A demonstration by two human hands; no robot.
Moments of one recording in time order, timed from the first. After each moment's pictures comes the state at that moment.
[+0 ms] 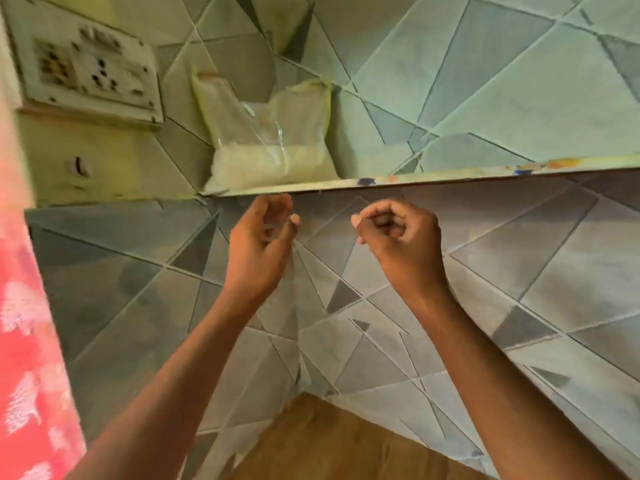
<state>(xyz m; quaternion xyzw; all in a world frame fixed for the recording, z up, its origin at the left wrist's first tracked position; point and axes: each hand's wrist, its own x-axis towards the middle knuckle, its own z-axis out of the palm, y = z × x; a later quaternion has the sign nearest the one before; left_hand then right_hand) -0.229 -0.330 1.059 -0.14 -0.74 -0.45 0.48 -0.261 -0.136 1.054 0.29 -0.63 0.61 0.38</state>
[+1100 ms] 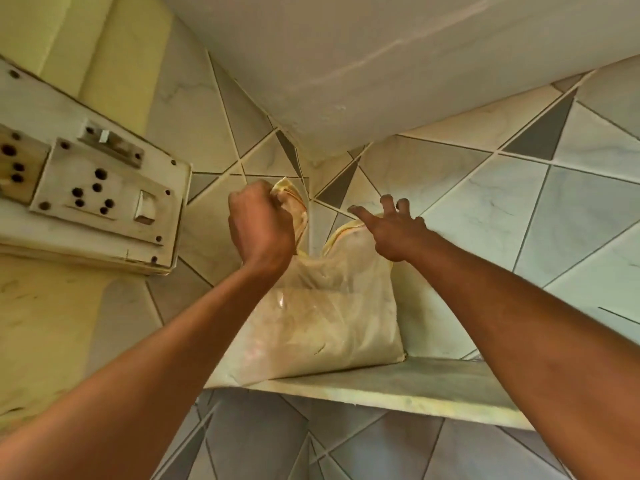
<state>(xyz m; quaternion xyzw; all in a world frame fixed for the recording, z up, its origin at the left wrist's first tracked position) -0.443 -0.474 1.330 0.00 -0.60 -0.33 0.73 -0.540 -0.286 1.361 0.11 -0.87 -0.05 0.48</state>
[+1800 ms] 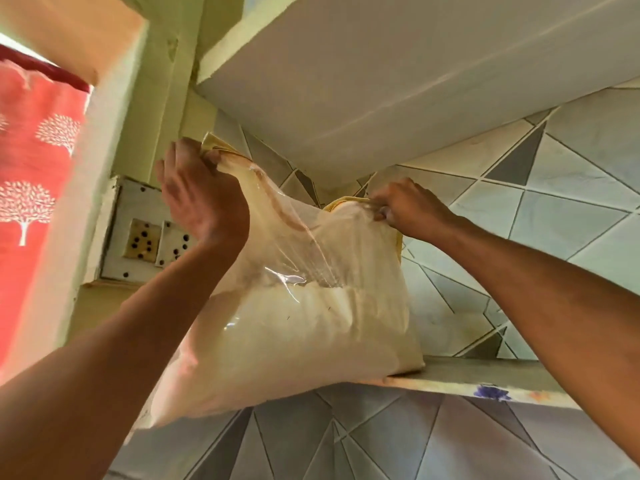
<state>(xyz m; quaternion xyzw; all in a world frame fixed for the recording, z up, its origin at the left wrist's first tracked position) -0.261 -0.479 1.358 0.08 -0.45 -0.30 0.84 -0.384 -0.237 1.386 0.29 -0.77 0.07 0.57</state>
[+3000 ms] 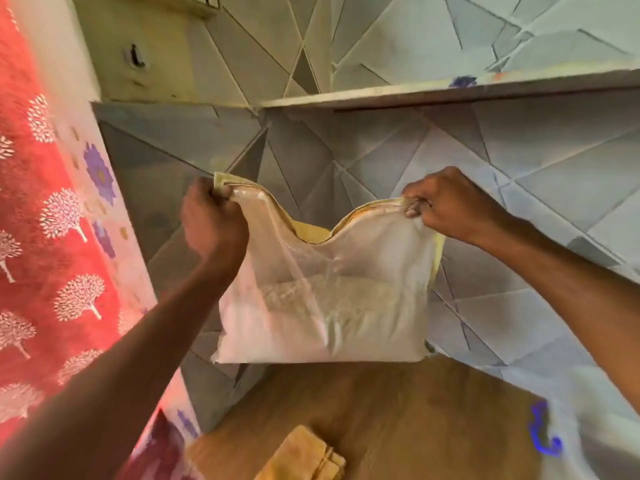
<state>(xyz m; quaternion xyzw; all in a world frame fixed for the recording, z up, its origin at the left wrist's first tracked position) -0.199 -0.483 0.991 0.24 -0.68 -0.37 0.58 -0.289 -0.174 1.027 0.36 -0.88 0.12 0.29</state>
